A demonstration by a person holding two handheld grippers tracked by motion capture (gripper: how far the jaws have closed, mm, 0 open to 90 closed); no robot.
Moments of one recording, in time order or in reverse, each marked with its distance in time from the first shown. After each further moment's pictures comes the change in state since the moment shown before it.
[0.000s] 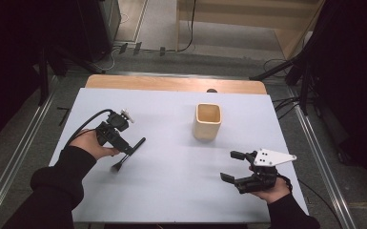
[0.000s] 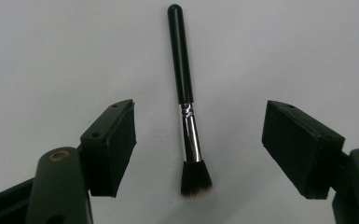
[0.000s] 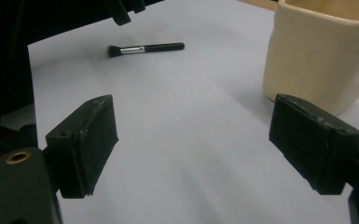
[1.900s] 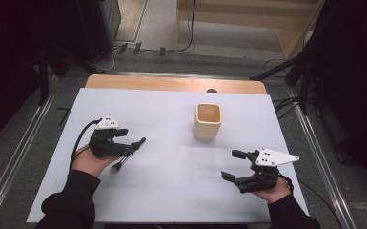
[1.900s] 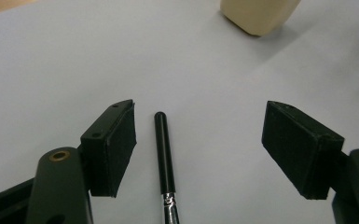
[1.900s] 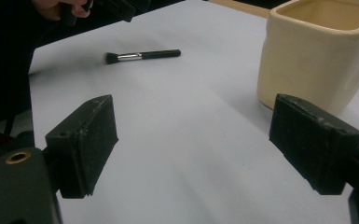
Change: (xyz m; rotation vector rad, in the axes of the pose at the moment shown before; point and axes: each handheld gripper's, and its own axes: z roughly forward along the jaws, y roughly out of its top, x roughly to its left) left arm -0.003 -0.044 0.011 -0.619 -0.059 -0.017; right arm 0.000 0.001 -0.003 -0.028 -0.015 0.004
